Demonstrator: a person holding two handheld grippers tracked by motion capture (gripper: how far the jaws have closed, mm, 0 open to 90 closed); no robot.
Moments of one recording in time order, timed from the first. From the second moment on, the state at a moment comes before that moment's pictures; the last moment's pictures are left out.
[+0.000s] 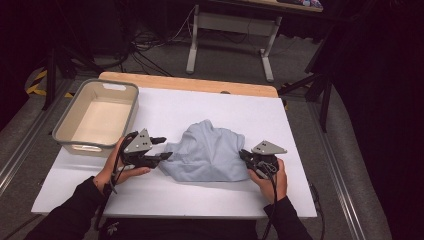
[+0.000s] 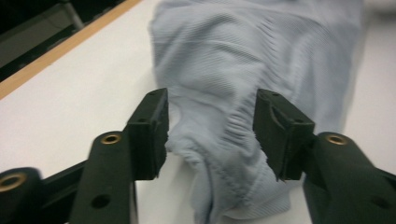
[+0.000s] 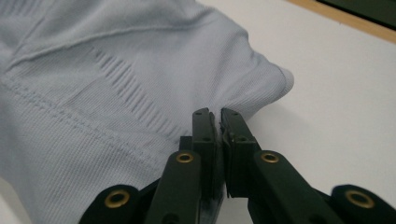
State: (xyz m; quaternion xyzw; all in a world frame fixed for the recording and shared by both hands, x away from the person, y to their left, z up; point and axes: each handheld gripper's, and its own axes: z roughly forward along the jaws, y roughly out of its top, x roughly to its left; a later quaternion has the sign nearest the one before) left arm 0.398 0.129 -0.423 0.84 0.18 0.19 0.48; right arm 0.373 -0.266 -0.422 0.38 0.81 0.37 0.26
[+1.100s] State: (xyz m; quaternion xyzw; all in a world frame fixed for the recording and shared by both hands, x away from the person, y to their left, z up) left arm 0.445 0.093 -0.464 0.89 0.22 0.11 0.39; right arm 0.458 -0.270 -0.458 0.40 0.81 0.38 0.19
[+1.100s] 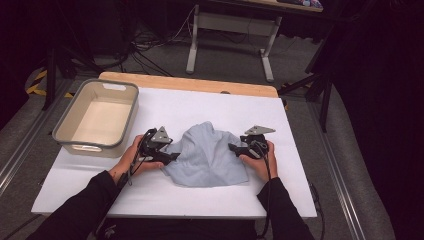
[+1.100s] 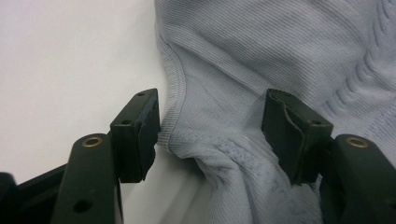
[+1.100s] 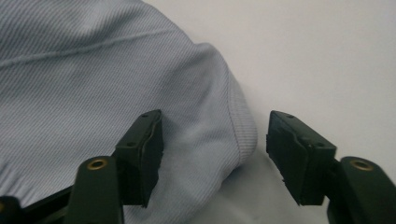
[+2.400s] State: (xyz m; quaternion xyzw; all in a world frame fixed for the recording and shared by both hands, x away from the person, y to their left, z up) left arm 0.414 0.104 -0.411 0.85 0.18 0.24 0.43; right arm 0.409 -0.270 -0.406 0.36 0.77 0.43 0.28
